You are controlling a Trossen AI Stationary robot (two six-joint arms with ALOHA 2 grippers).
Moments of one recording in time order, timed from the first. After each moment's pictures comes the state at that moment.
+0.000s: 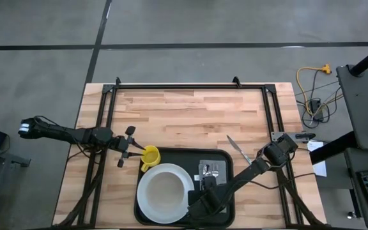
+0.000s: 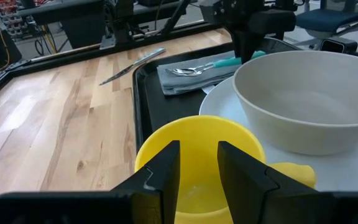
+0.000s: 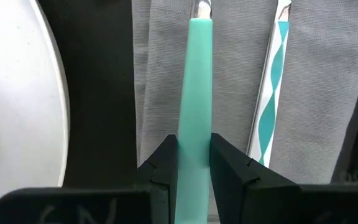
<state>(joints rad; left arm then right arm) -0.12 0.39 0.01 0.09 0.09 0.18 0.59 2.31 1.91 -1.17 0.09 2.17</state>
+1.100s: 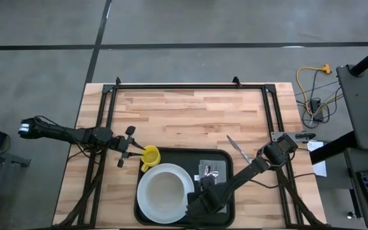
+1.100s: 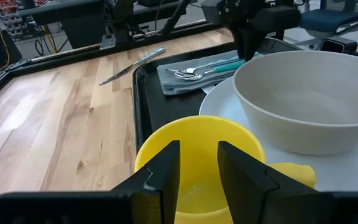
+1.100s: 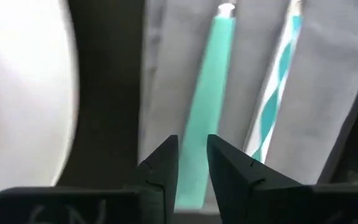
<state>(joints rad) -0.12 0.39 0.01 0.09 0.09 0.18 0.58 2.30 1.92 -1.17 0.04 2.08</state>
